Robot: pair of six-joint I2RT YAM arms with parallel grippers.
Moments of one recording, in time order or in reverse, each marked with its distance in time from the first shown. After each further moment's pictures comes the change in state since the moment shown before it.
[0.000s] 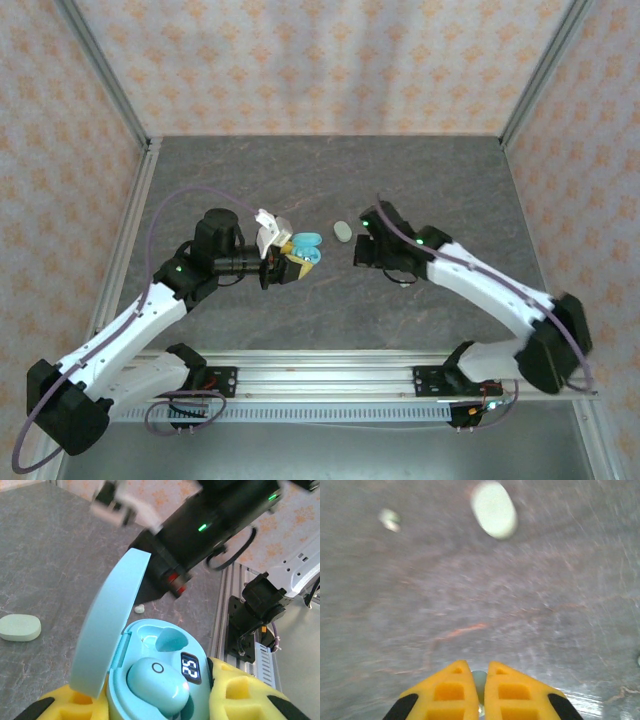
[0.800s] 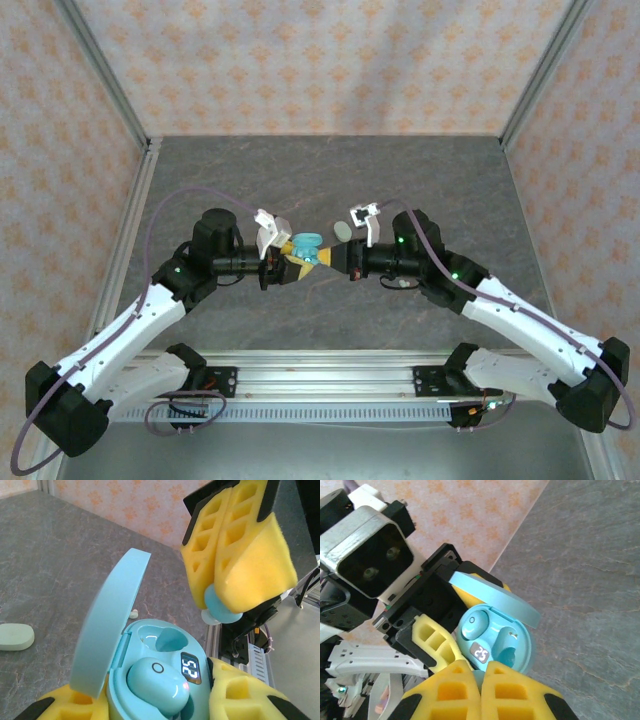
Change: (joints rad) left arm 0.000 -0.007 0.000 0.016 0.031 -0.001; right arm 0.098 -0.250 -0.124 0.472 -0.485 -0.023
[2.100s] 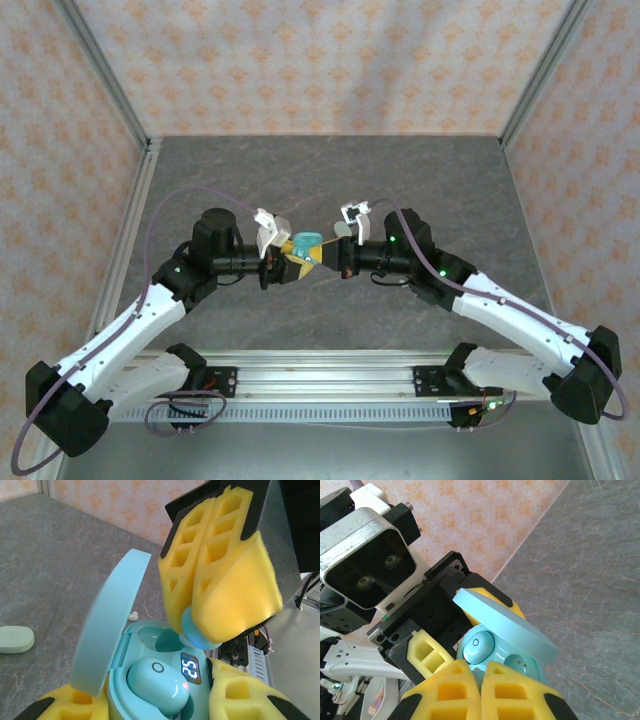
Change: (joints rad) left arm 0.000 0.000 0.000 0.013 0.003 -0.008; right arm 0.013 0.063 -0.013 0.112 0.002 -0.035
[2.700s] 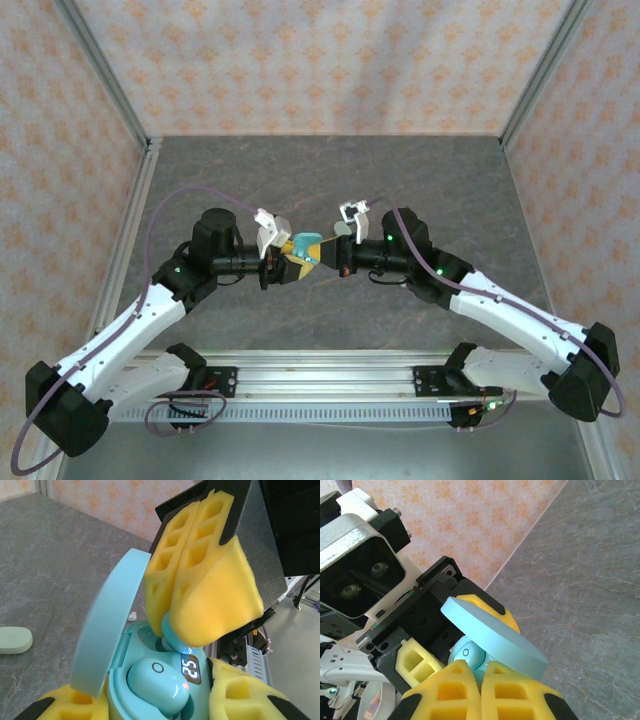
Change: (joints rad) left arm 0.000 0.000 0.000 0.000 0.004 0.000; right arm 0.000 0.019 0.000 0.019 0.014 0.000
